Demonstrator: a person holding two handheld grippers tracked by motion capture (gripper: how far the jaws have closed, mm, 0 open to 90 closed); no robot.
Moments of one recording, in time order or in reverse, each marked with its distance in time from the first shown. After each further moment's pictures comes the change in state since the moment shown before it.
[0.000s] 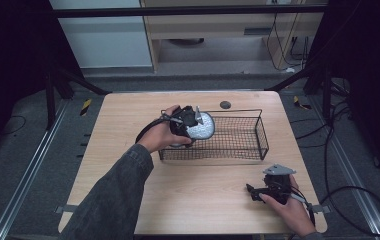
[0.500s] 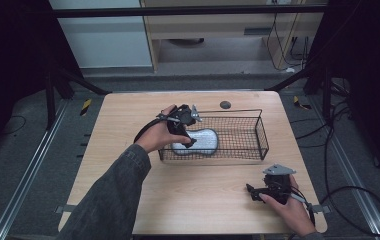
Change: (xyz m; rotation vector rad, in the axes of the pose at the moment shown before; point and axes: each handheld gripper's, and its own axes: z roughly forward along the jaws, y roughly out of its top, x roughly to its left) left arm 0.003 -0.005 -0.005 -0.046 -0.019 -0.066; right arm 0.000 0.000 0.000 0.001 0.000 0.001
